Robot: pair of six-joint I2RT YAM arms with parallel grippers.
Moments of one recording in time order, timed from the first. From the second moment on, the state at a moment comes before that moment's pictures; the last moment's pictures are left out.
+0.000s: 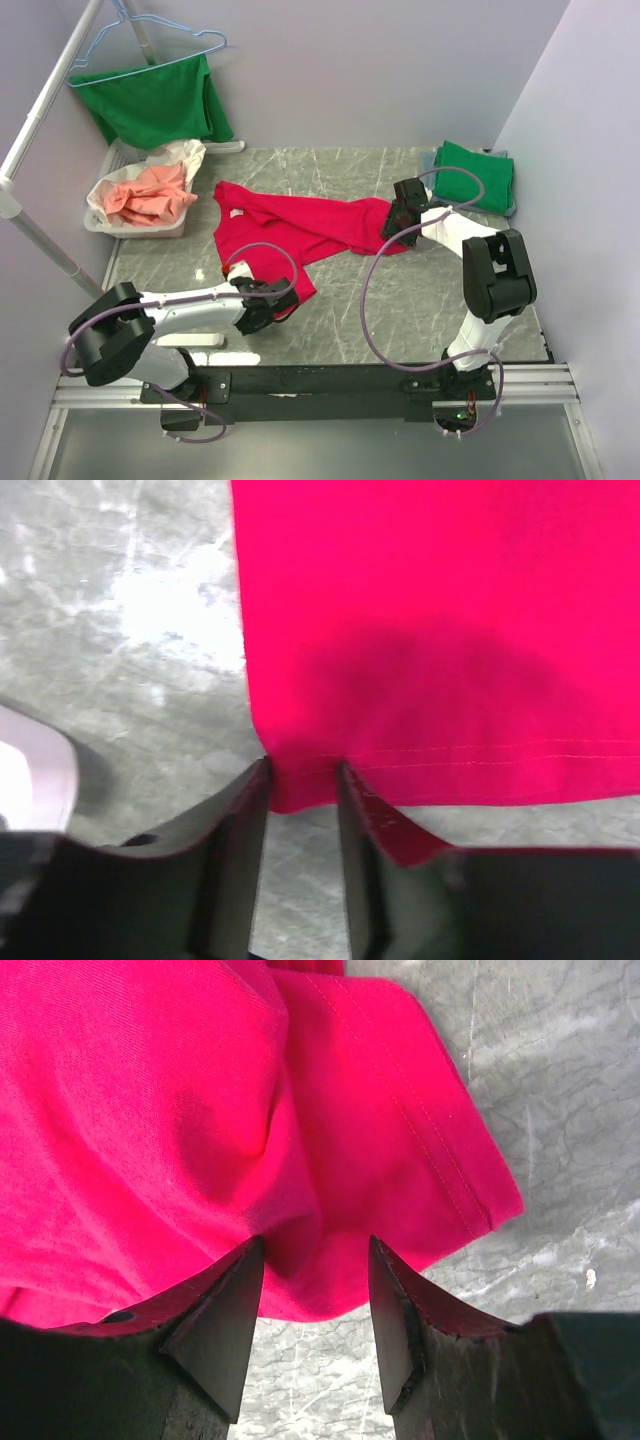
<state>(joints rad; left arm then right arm) -0.99 1.40 0.69 -0.81 -0.51 -1.49 0.25 1.76 1.10 -0.38 0.10 0.60</state>
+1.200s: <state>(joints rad) -0.98 1.14 1.04 -1.32 -0.80 -1.83 0.25 1.75 1.11 -0.41 0.11 0.59</state>
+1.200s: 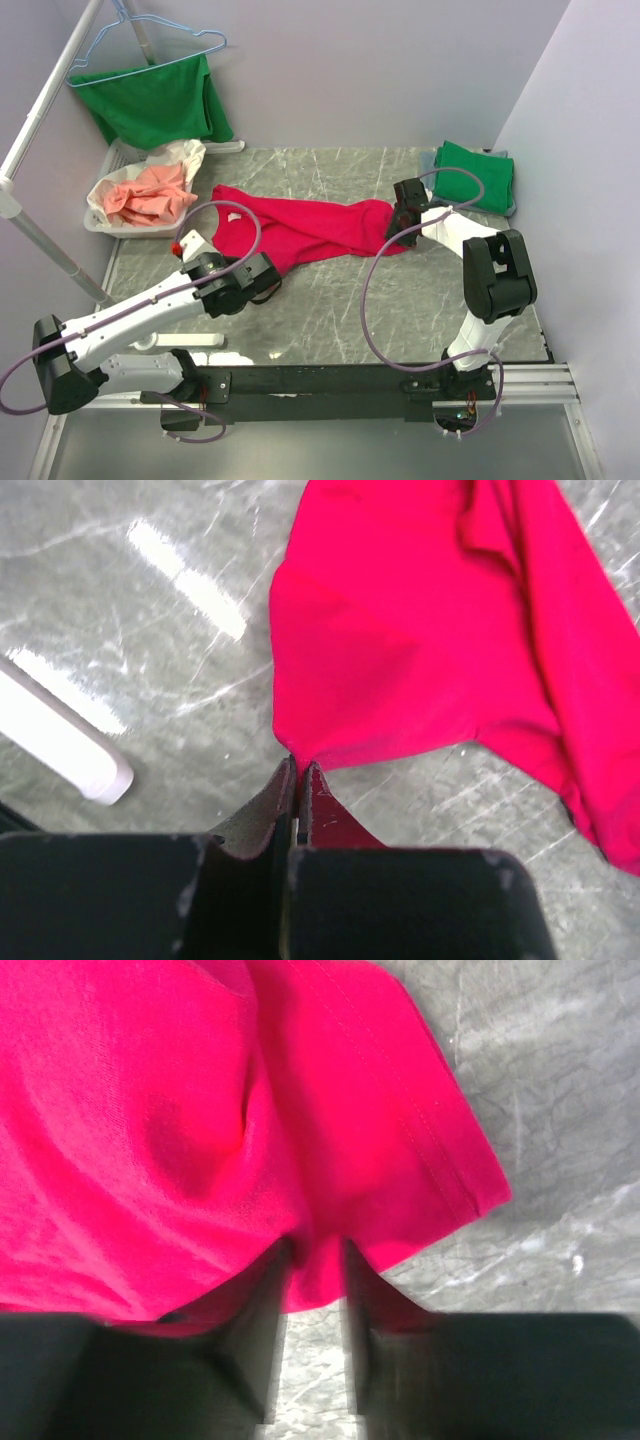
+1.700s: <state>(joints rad) -0.91 1.14 1.06 -1.33 -0.86 -1.77 0.25 1.79 1.15 -0.43 0.10 0.59</state>
